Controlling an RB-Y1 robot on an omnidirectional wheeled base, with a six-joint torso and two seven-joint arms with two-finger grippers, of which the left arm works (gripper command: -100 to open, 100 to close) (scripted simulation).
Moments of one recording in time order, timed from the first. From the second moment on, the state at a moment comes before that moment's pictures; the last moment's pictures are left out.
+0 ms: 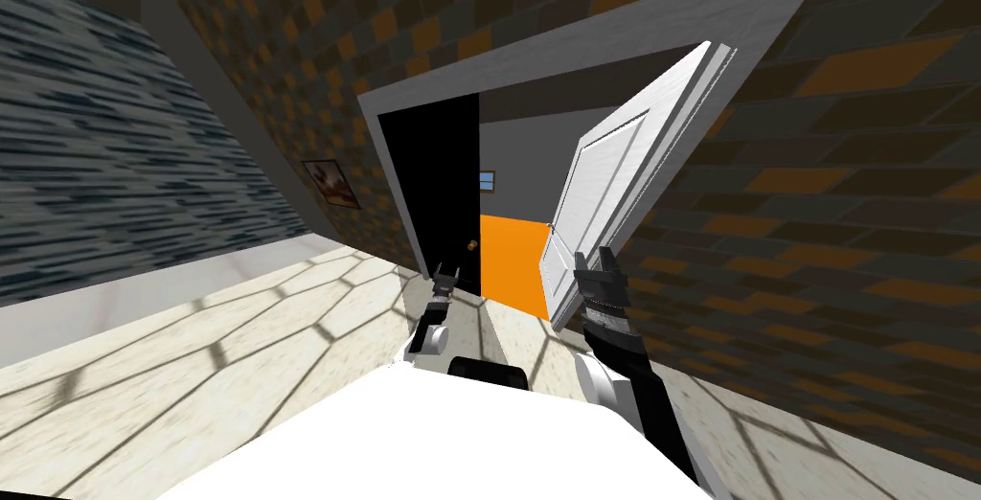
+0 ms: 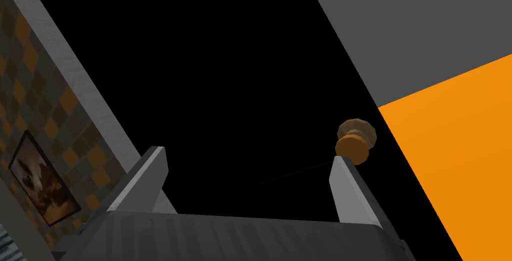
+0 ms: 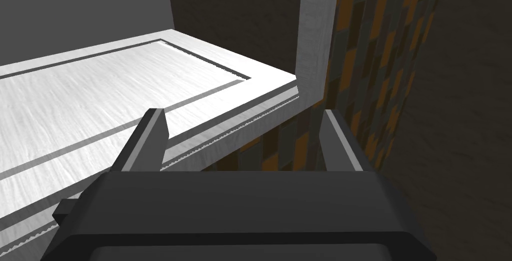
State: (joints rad) arm 0.13 0.08 -0.13 -1.31 0.34 -0.77 0.68
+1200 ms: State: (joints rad) arm 0.04 0.05 -0.15 -1.07 0.43 -0.81 0.86
